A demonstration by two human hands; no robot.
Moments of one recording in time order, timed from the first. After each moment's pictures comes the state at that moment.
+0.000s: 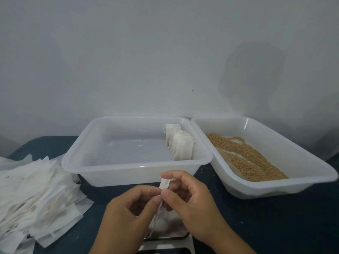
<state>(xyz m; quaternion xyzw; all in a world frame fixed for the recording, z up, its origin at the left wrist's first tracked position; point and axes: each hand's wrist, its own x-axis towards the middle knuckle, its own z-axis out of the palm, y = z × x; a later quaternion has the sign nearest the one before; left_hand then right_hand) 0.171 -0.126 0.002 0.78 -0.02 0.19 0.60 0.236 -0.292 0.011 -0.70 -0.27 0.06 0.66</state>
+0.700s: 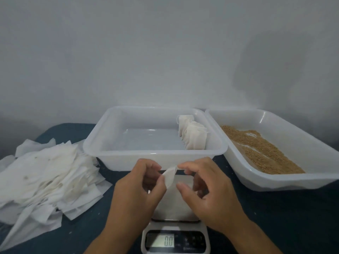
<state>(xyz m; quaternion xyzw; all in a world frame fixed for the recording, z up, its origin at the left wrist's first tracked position) 0.166 -0.119 0.013 0.84 0.03 0.30 0.46 0.235 -0.301 0.013 -0.79 -0.40 -0.22 0.42</state>
